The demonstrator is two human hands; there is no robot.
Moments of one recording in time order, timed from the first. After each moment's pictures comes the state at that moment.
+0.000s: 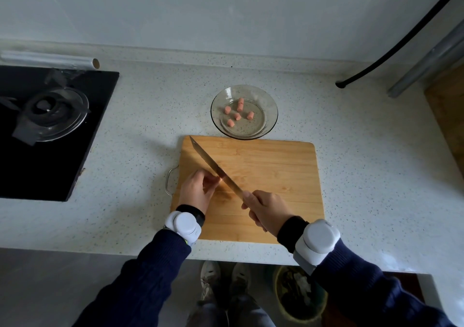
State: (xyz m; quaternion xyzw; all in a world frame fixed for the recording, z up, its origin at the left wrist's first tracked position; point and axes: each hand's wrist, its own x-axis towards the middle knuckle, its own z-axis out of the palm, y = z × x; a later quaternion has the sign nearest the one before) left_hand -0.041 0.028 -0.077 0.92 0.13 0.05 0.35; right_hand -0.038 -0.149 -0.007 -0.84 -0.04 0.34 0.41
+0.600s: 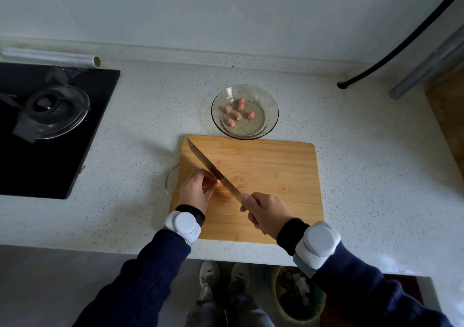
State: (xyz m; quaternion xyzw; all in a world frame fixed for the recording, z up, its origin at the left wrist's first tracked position) left_hand -0.043 0.027 -0.074 0.92 0.14 0.05 0.37; right_hand -0.040 -0.150 -0.006 -0.84 -0.04 0.35 0.41
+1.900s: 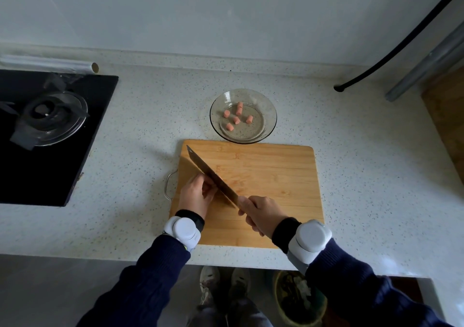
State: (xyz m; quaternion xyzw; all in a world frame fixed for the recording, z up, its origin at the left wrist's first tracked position) left_hand -0.038 0.030 -0.086 0.92 0.15 0.03 0.36; right_hand -0.033 -0.142 -0.012 -0.82 -0.01 0.40 0.41
